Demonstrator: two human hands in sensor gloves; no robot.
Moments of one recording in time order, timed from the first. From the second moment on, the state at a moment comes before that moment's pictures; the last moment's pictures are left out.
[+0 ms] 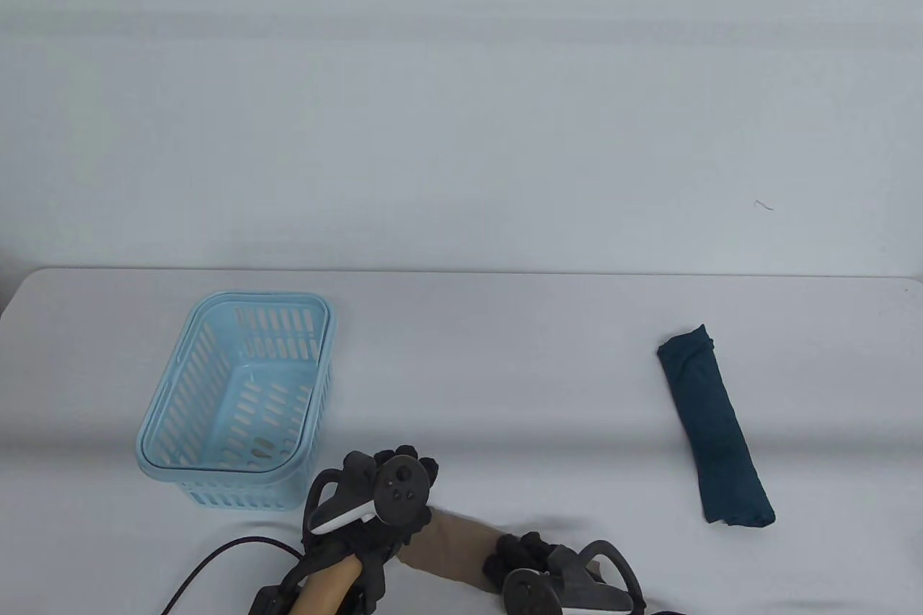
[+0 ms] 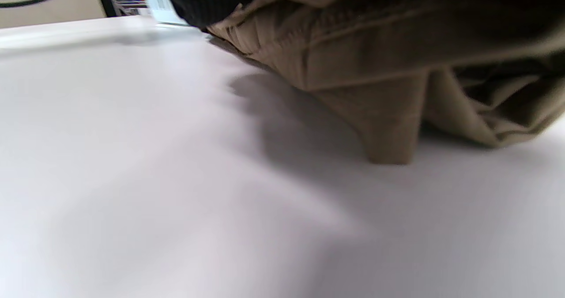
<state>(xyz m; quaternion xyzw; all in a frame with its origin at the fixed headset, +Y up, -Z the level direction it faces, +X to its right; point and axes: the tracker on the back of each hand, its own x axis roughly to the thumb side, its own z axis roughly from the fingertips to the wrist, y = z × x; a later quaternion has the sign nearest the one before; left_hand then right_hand) -0.124 -0.715 -0.342 -0.11 -0.23 0.10 0.96 0.097 -0.771 -0.277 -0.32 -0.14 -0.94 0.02</state>
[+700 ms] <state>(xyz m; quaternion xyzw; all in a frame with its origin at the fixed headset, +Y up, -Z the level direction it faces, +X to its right) -0.122 -0.713 -0.338 -0.10 -0.24 0.12 0.96 0.243 -0.774 -0.391 0.08 -0.18 -0.98 -0.05</state>
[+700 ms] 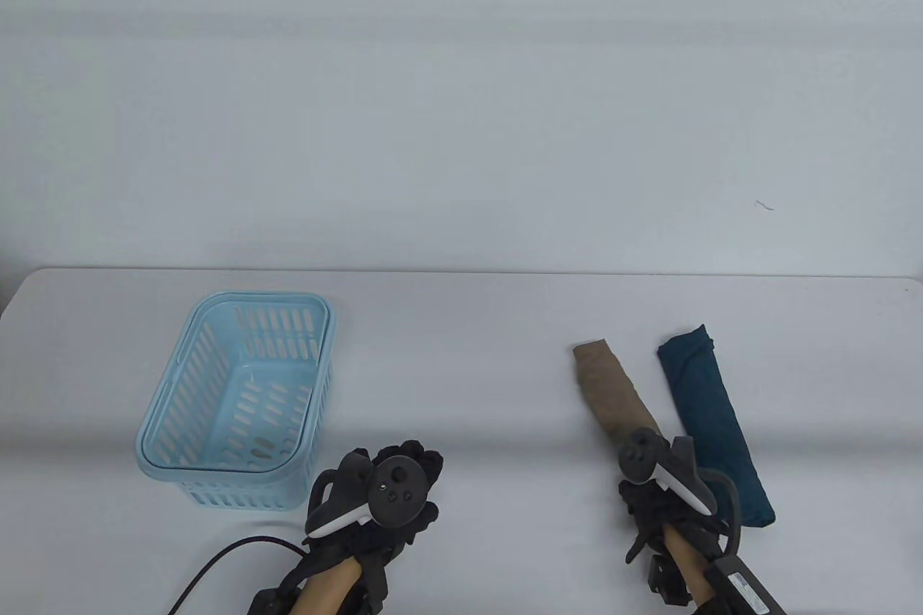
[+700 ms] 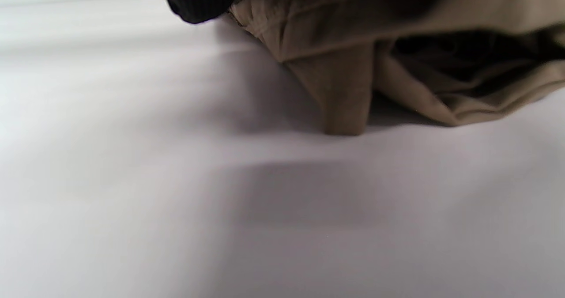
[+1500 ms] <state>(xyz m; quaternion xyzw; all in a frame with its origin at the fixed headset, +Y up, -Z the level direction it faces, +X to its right) -0.119 -0.717 -0.339 -0.11 -0.24 0.12 0.96 0.288 -0.774 -0.396 0.17 -0.16 -0.97 -0.11</state>
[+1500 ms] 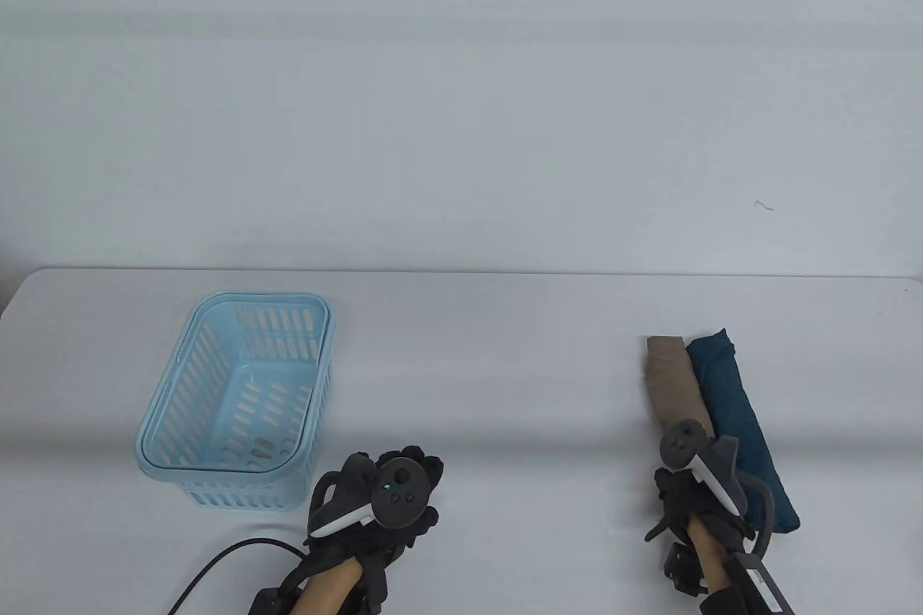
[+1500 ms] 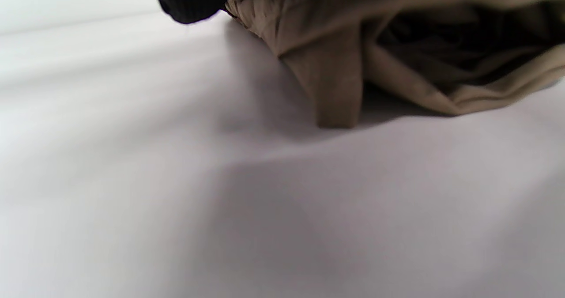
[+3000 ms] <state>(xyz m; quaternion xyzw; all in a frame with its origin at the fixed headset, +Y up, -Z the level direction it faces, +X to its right) -0.104 -0.715 -0.332 -0.10 -0.26 0.11 0.95 0.165 -0.716 -0.319 -0.13 -0.03 -0.98 -0.11</state>
